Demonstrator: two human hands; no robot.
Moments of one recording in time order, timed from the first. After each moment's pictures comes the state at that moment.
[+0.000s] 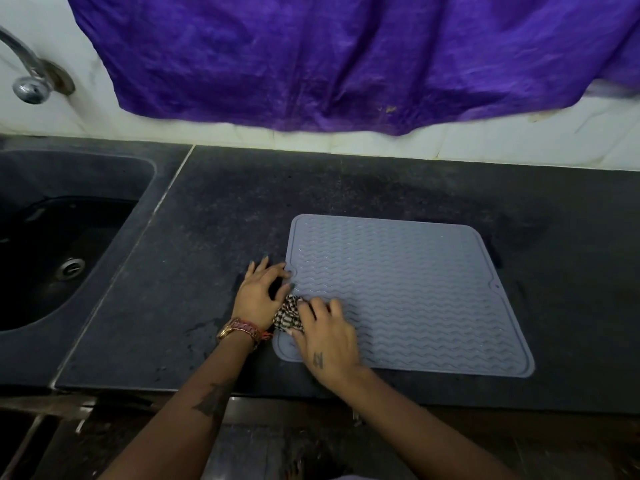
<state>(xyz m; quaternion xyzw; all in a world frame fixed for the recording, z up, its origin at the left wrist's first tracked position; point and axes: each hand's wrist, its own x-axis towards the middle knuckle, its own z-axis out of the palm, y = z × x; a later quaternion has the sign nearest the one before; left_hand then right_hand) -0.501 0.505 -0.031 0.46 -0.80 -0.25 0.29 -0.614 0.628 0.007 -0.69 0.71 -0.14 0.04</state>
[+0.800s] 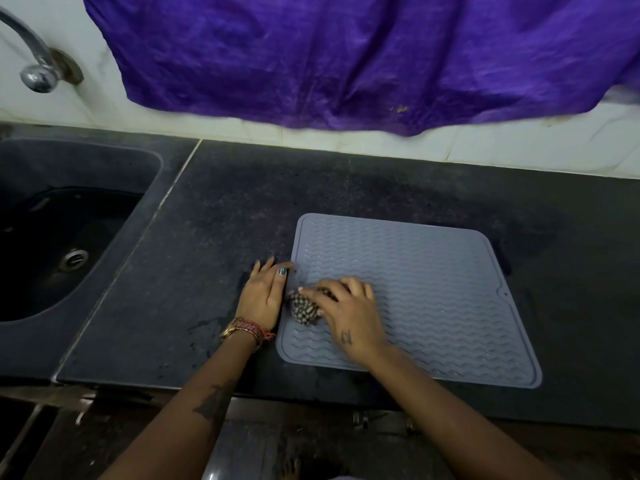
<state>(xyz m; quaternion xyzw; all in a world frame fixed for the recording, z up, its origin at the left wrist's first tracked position) -0.500 0.511 -0.023 0.48 -0.77 -0.30 0.29 -0.659 0.605 0.004 -0.74 0.65 -0.18 0.00</state>
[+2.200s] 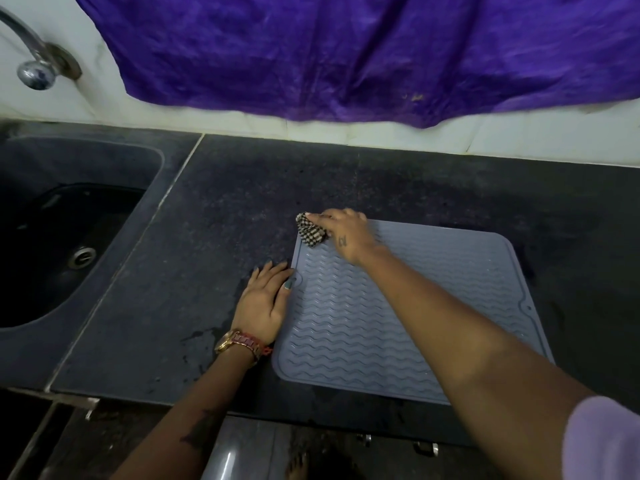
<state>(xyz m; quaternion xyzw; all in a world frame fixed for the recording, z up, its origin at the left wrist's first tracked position) -0.506 0.508 -0.022 0.49 -0.80 -0.24 0.24 -0.724 0.441 0.004 -0.76 0.65 -0.09 0.06</state>
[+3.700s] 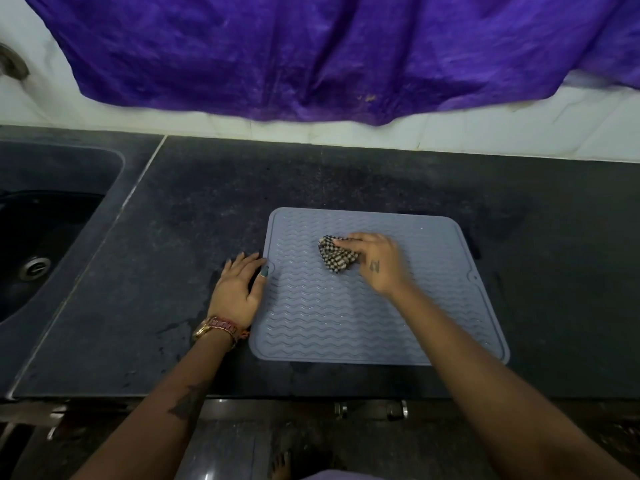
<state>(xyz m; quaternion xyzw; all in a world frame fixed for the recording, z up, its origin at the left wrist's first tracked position) -0.506 0.508 -0.024 0.49 -0.80 -0.24 0.24 -0.769 0.564 0.008 -0.64 0.73 -0.22 0.10</state>
